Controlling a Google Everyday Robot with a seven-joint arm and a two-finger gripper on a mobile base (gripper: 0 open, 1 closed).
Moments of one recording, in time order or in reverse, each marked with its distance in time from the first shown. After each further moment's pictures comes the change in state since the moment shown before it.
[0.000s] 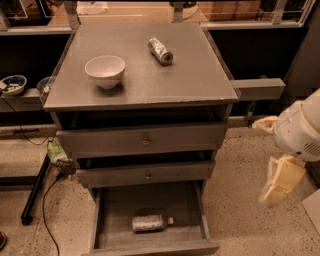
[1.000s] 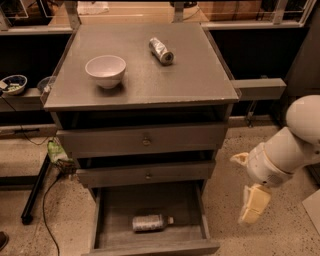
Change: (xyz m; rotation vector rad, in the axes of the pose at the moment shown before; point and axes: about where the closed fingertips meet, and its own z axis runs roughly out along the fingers) arm 0.044 0.004 0.129 -0.154 -0.028 -0.004
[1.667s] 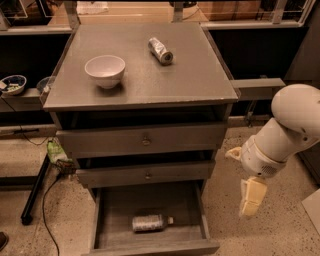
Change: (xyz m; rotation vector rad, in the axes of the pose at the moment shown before) arm -0.008 -0.015 0.001 -0.033 0.075 -0.083
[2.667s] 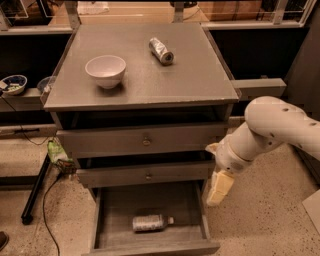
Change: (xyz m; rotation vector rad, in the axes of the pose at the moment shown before) arm -0.040 -0.051 0.053 0.078 -0.104 0.042
